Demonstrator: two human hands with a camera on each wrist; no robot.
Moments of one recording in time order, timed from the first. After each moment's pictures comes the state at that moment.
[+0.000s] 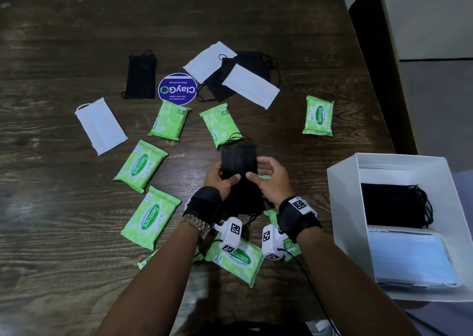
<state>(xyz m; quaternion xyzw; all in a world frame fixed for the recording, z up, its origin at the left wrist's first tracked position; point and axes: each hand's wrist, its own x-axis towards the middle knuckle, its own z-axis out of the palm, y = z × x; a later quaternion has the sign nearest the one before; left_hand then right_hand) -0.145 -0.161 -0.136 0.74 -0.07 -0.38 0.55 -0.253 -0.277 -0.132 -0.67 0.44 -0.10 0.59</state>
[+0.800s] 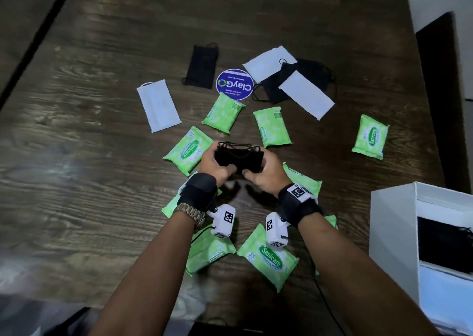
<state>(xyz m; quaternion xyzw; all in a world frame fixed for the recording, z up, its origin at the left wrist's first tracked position) -0.067 -0.069 -0.100 0.71 -0.09 -0.26 0.64 -0.152 -0.206 -0.108 -0.73 0.18 -0.05 0.66</state>
